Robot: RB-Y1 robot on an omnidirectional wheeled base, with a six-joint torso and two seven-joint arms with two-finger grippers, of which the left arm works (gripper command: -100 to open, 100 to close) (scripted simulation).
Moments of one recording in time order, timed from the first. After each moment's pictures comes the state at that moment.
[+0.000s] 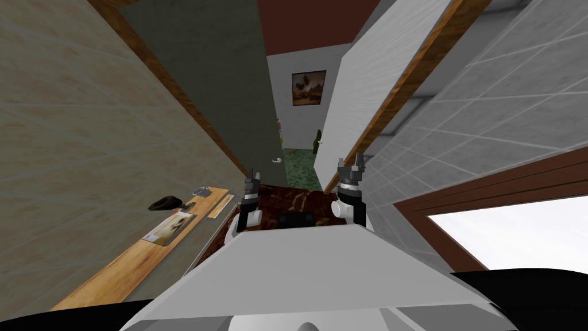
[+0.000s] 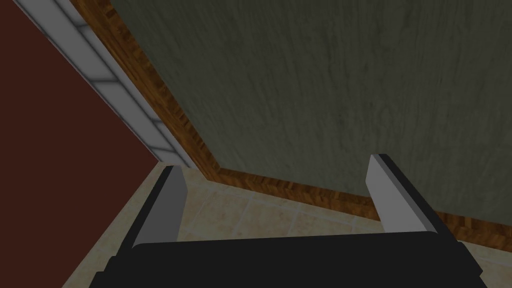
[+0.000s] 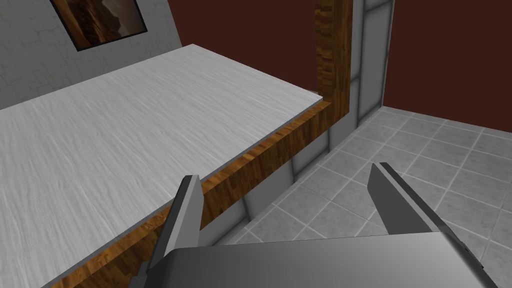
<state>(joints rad) 0.44 0.07 -0.01 -1.93 -0.07 -0.55 0.04</state>
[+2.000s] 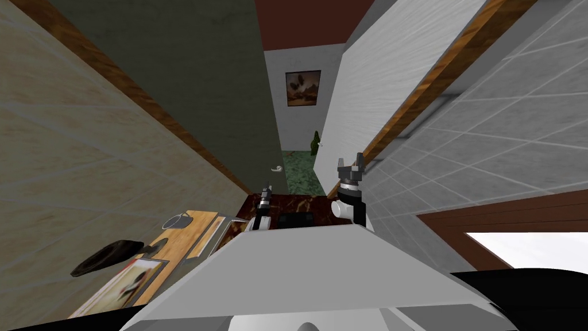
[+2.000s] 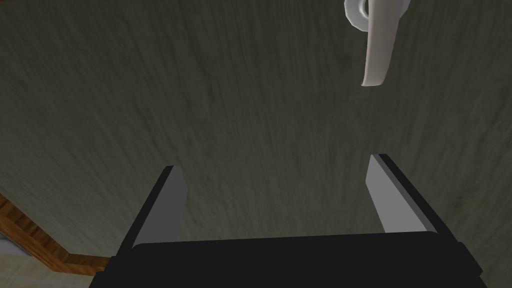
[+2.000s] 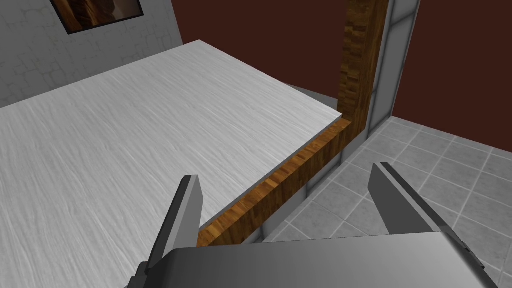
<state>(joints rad) 0.31 0.06 -0.07 -1.36 -0.06 -0.68 0.04</state>
